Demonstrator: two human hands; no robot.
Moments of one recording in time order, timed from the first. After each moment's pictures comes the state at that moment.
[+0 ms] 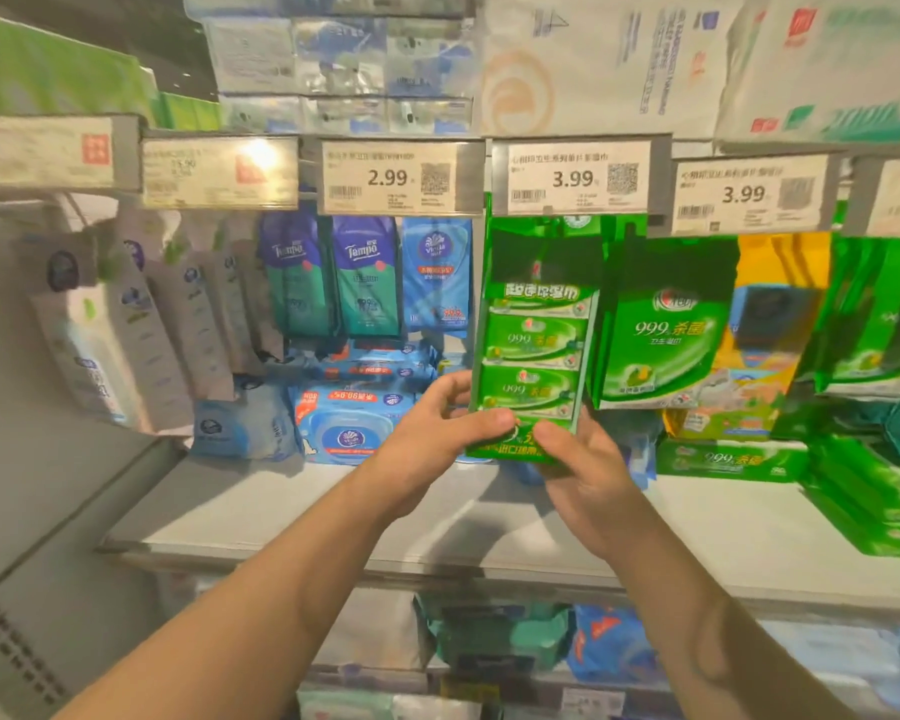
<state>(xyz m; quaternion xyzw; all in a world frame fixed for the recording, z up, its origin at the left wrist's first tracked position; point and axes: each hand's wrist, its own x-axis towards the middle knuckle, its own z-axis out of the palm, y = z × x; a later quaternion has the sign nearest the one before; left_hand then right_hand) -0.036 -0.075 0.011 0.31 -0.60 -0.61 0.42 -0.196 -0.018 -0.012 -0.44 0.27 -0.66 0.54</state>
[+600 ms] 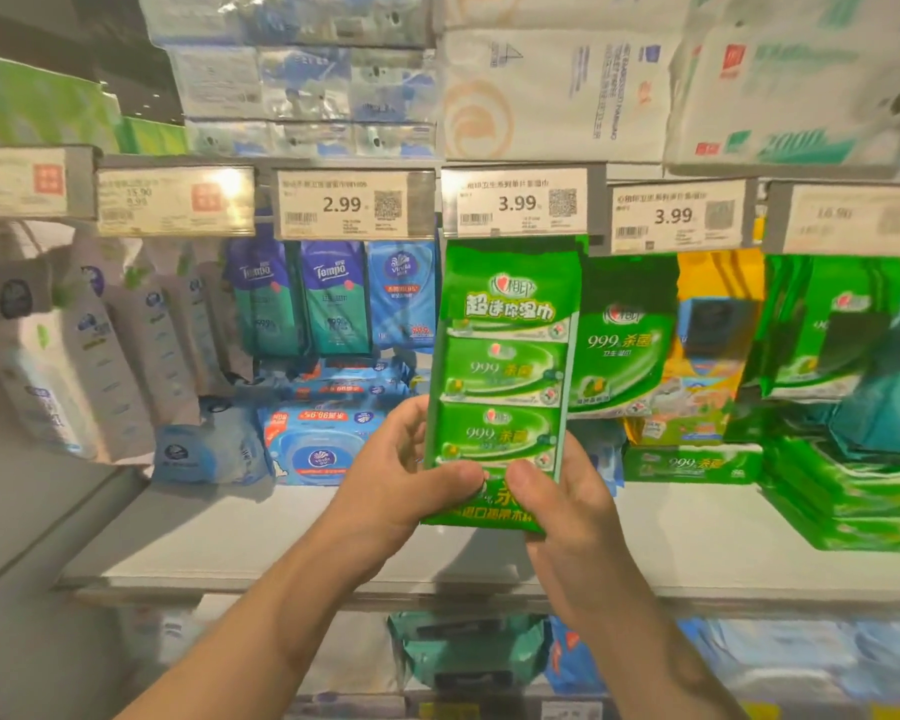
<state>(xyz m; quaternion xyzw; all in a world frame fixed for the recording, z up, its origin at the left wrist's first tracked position) -0.025 -0.017 0.028 0.22 -0.61 -0.61 0.46 -0.175 0.042 0.006 -0.44 0.31 -0.69 0.48</state>
